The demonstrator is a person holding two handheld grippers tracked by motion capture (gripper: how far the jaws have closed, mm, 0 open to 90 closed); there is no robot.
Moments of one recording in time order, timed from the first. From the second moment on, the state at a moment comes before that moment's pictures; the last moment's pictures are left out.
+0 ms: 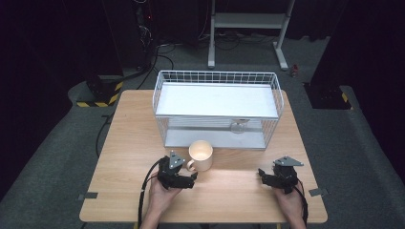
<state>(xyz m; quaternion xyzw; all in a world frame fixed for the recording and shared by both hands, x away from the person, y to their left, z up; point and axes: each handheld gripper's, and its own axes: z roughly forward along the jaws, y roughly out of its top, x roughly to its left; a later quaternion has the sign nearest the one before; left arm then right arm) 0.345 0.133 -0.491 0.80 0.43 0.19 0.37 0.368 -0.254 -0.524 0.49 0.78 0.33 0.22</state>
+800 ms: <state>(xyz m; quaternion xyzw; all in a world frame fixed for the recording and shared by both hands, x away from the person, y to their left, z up) 0.372 0.109 -0.485 0.80 0.42 0.19 0.40 0.368 -0.253 -0.524 0.49 0.78 0.33 0.22</state>
